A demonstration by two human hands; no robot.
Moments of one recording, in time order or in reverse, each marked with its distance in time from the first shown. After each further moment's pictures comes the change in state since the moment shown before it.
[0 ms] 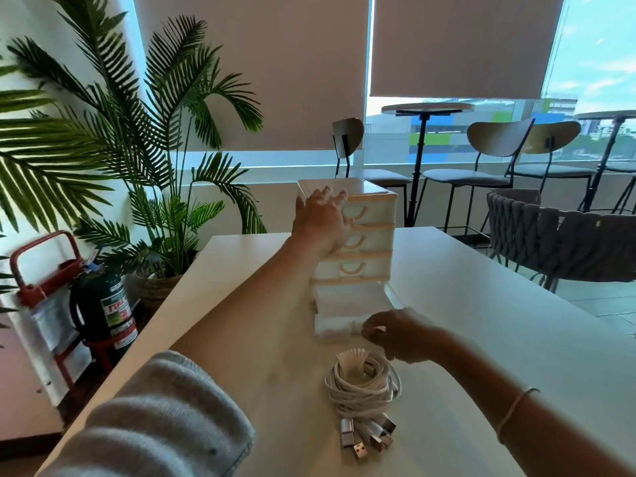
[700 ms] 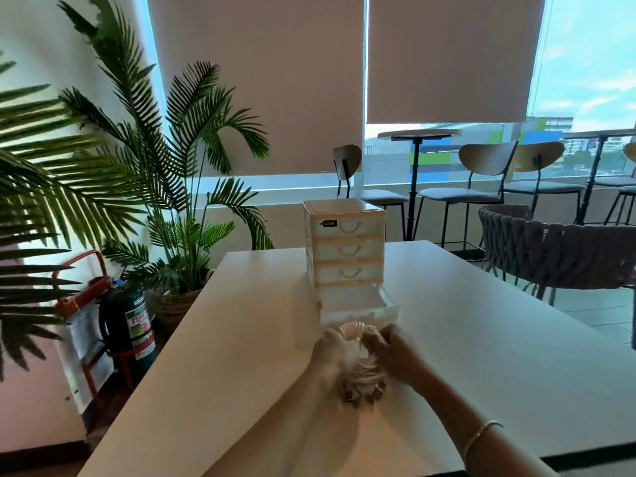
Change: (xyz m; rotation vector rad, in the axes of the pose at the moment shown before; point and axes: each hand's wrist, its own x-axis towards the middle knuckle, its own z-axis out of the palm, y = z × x) left_hand -0.174 0.039 0.046 -0.698 -0.340 -0.533; right_hand -0.040 -0.001 0.056 0.588 0.389 0.074
